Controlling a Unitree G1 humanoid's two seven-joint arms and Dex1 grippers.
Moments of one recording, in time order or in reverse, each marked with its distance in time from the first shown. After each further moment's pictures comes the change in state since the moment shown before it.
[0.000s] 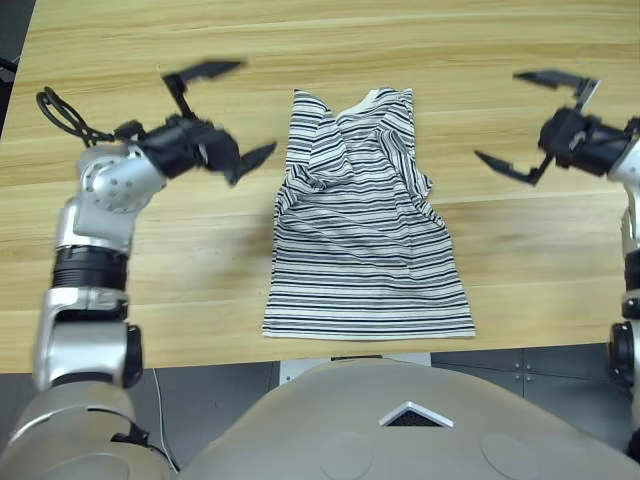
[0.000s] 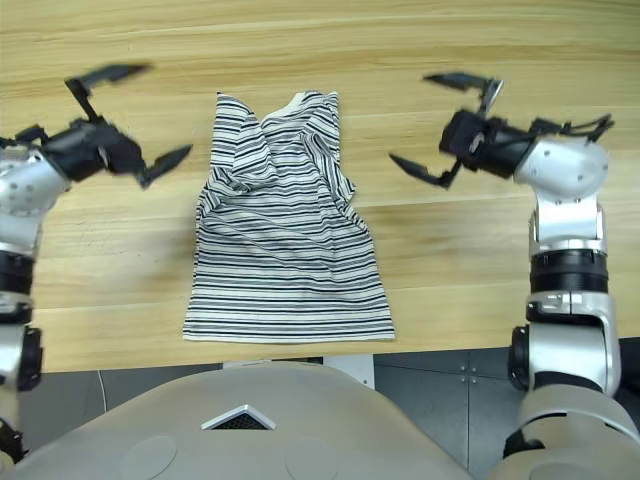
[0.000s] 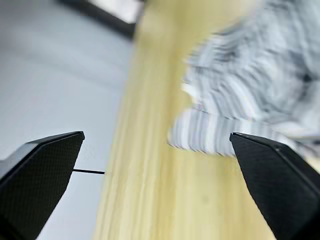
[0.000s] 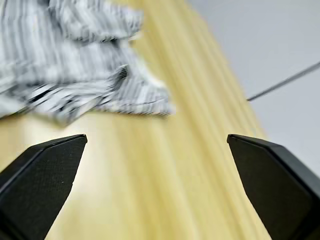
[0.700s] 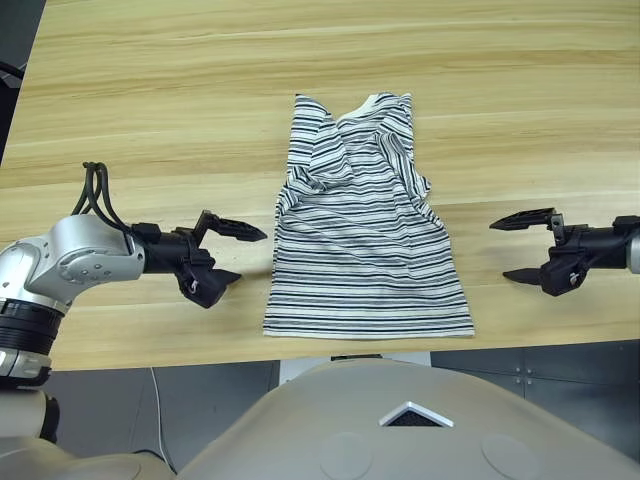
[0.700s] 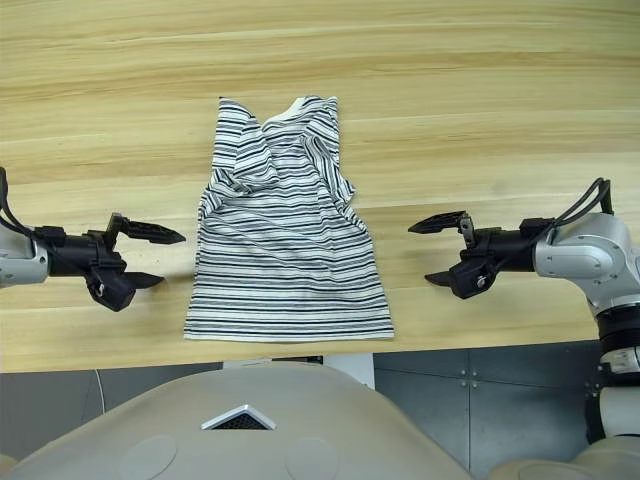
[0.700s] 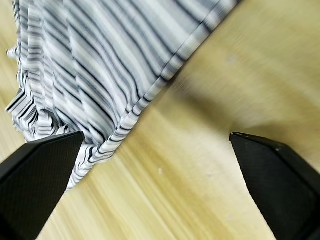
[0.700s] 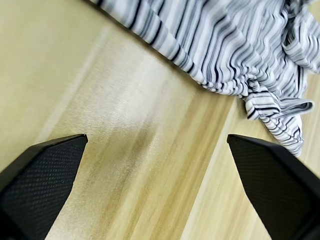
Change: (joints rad) left arm 0.248 0.289 -0.109 -0.229 0.154 -0.198 -0.110; right arm 0.205 -0.313 0.192 -0.098 -0.219 -0.429 -0.022
